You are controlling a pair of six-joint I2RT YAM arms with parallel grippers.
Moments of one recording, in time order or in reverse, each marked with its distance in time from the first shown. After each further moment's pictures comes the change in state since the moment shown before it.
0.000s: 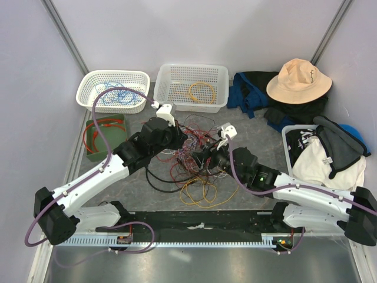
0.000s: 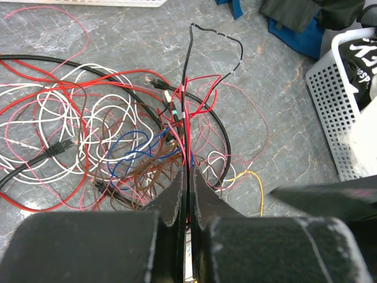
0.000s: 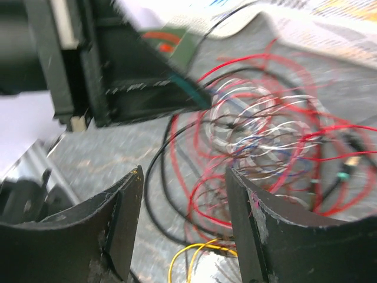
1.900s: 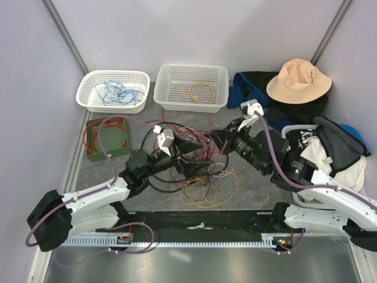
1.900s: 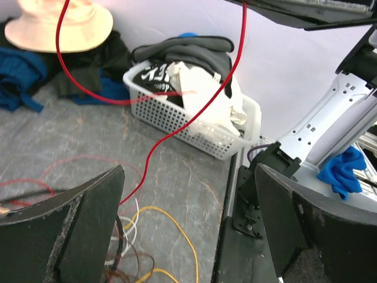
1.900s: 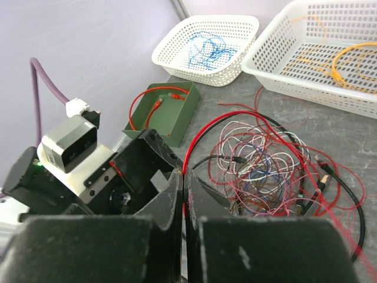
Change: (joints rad) left arm -0.062 -0.129 -0.533 1.077 0.529 0.104; right arm 0.001 -0.098 0.440 -0.497 0.073 0.057
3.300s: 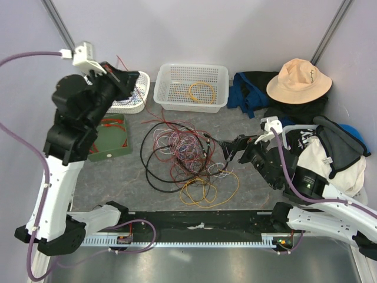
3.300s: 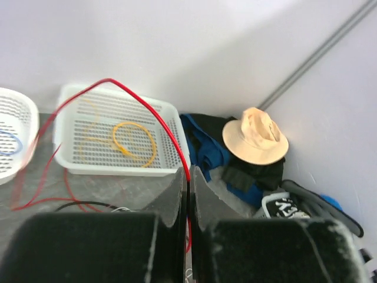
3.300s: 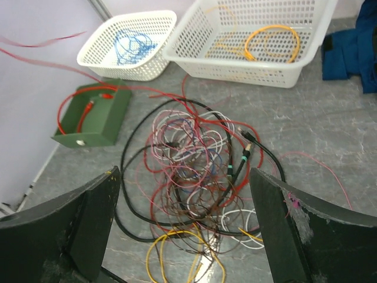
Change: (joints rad) left arm 0.430 0.092 1.220 -1.335 -0.432 -0.063; right arm -0.001 -0.214 -0.198 -0.084 0.220 0.001
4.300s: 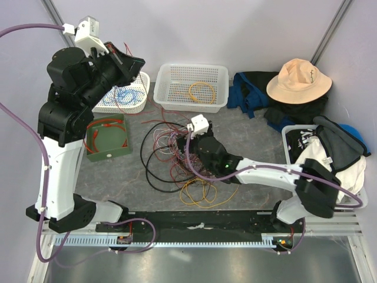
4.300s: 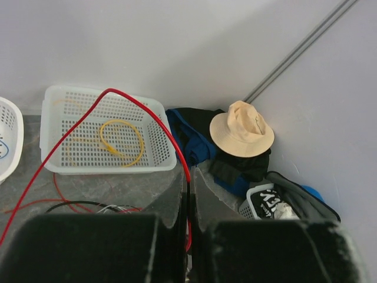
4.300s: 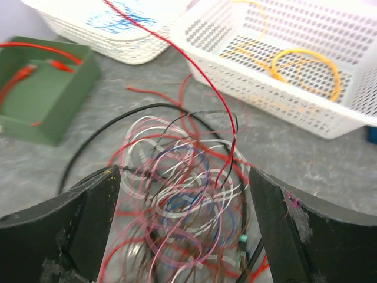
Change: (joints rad) left arm 0.005 0.250 0.499 -0.294 0.064 -0.004; right arm 0.000 0.724 -0.046 0.766 -0.032 -0.364
